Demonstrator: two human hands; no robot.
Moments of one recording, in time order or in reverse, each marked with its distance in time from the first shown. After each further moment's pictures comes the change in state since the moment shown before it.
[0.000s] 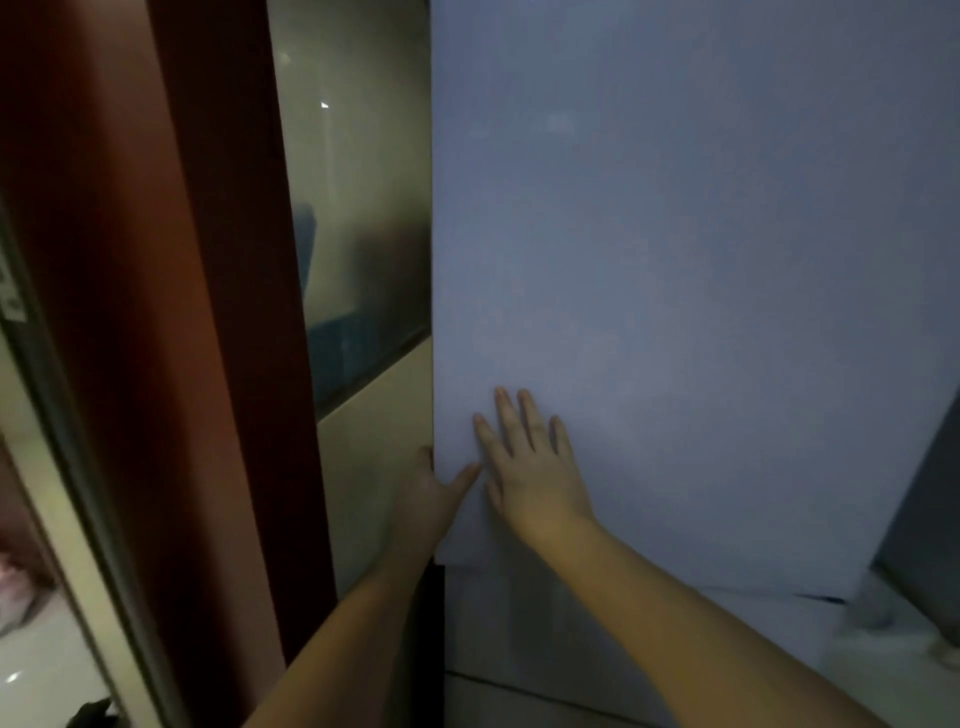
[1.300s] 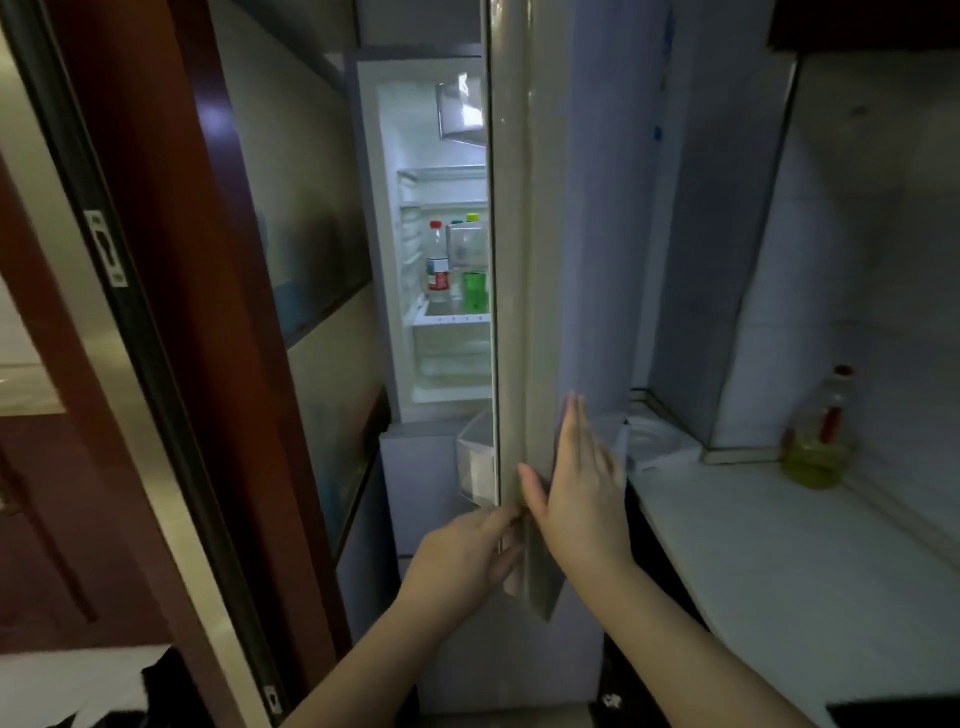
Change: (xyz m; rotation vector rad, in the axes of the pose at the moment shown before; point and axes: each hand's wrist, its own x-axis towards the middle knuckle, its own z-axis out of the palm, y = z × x) left_hand -0.341 0.066 -0.053 0.591 -0.461 0.806; right_hand -0.305 -0.067 -0.198 0.201 0.354 0.600
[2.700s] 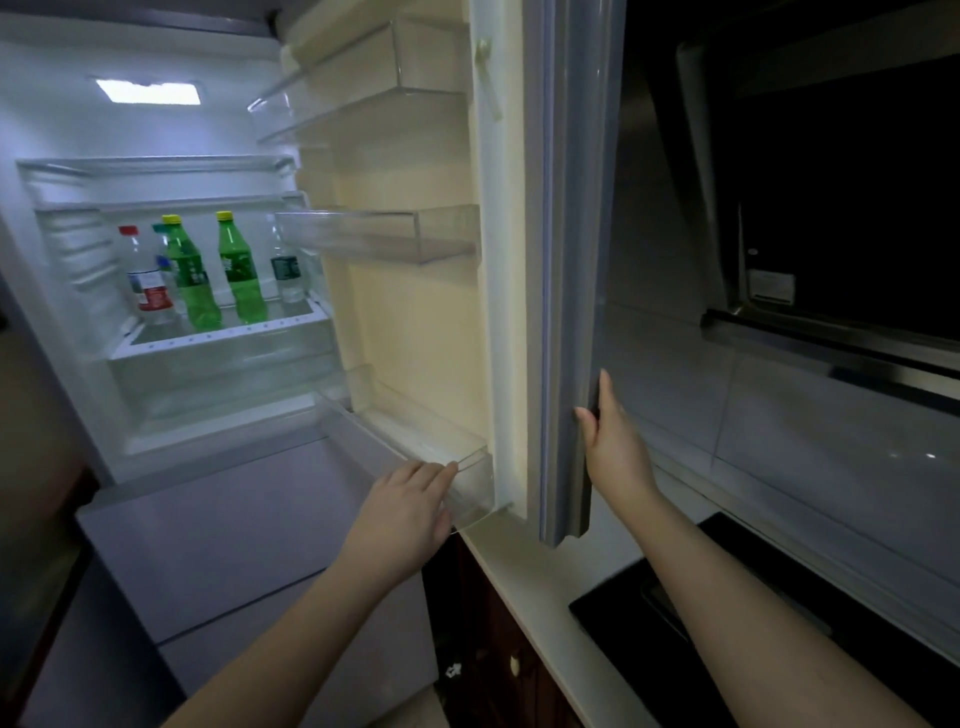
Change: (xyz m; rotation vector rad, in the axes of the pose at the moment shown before) left_hand 0.115 0.186 0.086 0.163 -0.109 0.429; right_hand -0.013 0.284 -0.181 0.149 -0.008 0.601
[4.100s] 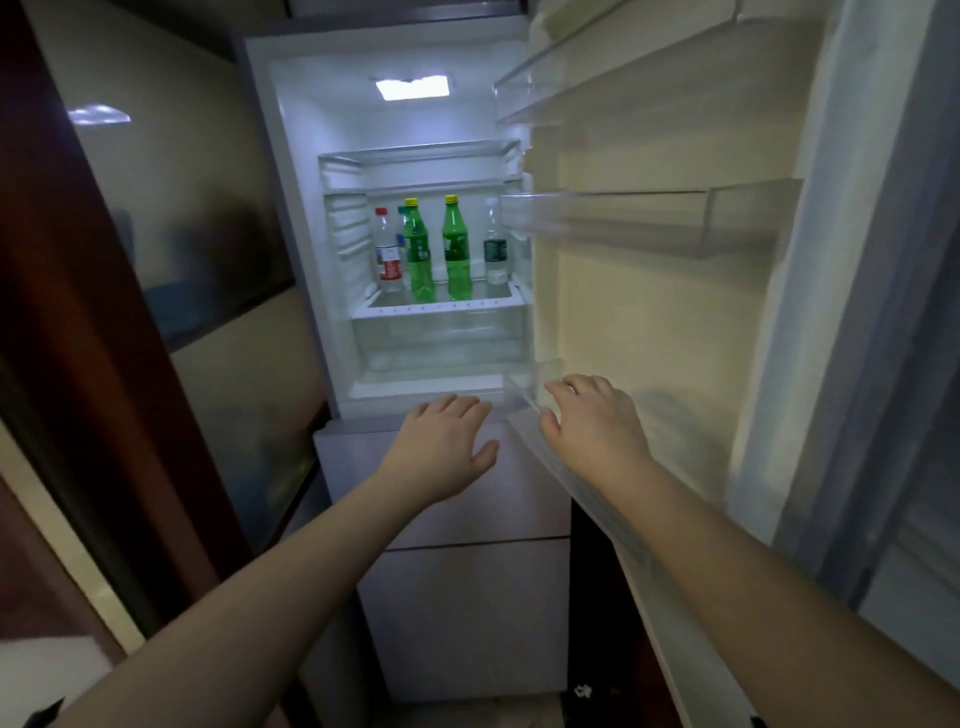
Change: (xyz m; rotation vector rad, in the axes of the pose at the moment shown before) left_hand -0.007 -0.115 -0.057 0.176 -0.140 -0.484; right_hand 0.046 -0.126 0.166 -0.499 -0.258 -0.688
